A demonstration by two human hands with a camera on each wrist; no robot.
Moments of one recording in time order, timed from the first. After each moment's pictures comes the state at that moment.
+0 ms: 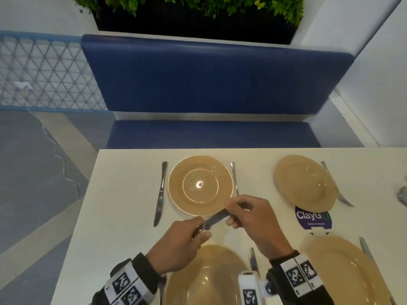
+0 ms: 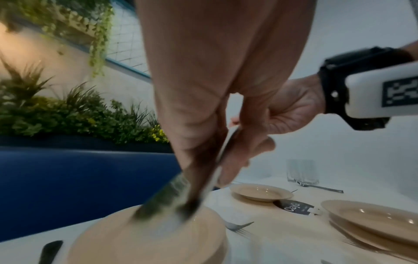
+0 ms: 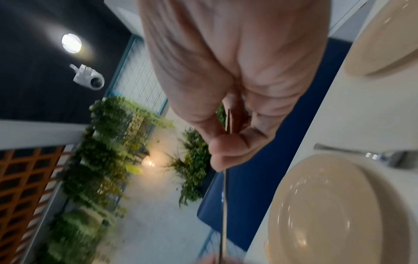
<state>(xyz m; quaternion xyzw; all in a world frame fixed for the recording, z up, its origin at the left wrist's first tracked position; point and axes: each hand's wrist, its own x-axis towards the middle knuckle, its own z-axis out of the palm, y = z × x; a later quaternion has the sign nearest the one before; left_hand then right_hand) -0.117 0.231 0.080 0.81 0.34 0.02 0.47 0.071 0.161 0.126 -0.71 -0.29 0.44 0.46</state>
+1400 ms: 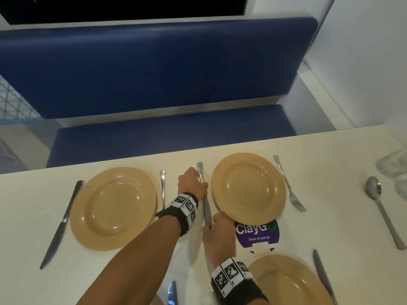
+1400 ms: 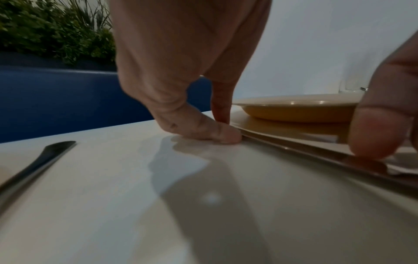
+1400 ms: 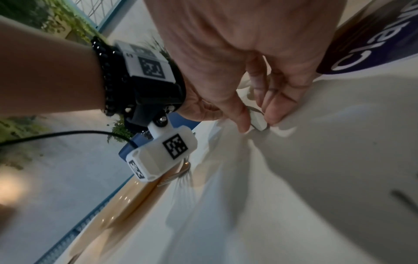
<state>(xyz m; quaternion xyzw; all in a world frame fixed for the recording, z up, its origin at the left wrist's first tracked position) 0.242 0.290 -0.054 0.66 0.62 0.04 0.42 0.238 0.142 -0.053 -0.90 -0.21 0.29 0.24</state>
